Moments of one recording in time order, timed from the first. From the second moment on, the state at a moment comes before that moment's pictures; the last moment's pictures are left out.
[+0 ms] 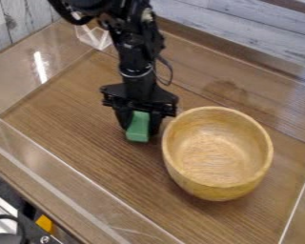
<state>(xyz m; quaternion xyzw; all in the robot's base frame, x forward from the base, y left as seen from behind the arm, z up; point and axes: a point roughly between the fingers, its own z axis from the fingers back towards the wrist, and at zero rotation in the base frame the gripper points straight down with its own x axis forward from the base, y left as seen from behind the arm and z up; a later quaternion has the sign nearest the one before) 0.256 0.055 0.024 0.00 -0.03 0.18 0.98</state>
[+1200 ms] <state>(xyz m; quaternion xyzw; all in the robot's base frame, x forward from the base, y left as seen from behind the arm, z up) 0.252 0.069 0.020 0.00 -0.02 0.24 0.97</state>
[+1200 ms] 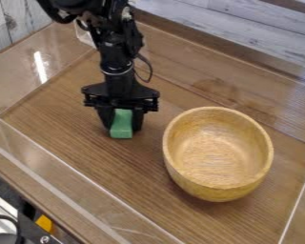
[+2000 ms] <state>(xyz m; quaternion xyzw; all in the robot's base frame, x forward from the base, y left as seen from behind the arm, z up) 0.254 0.042 0.042 0.01 0.00 0.23 0.97</state>
